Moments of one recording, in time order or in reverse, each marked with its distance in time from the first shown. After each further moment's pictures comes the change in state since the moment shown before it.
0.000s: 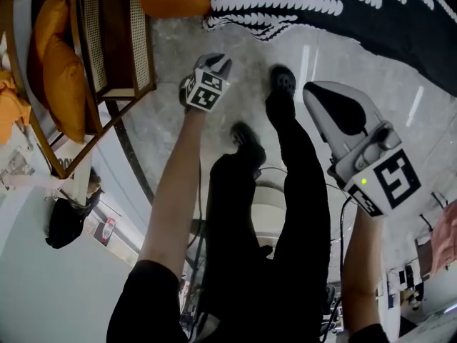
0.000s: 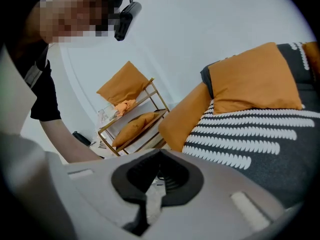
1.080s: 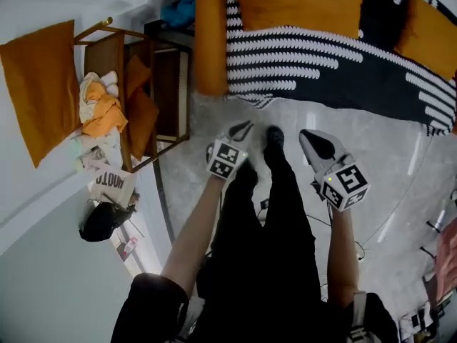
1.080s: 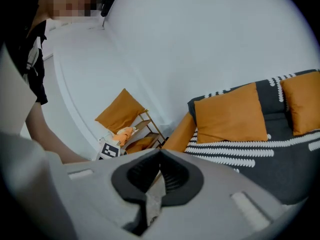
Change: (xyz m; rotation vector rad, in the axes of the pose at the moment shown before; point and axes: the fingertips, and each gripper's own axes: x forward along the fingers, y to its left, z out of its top) left arm -0.290 -0.093 0.291 -0.016 -0.271 0.012; right arm -0.187 0.017 0.160 0.072 -0.137 -0.113
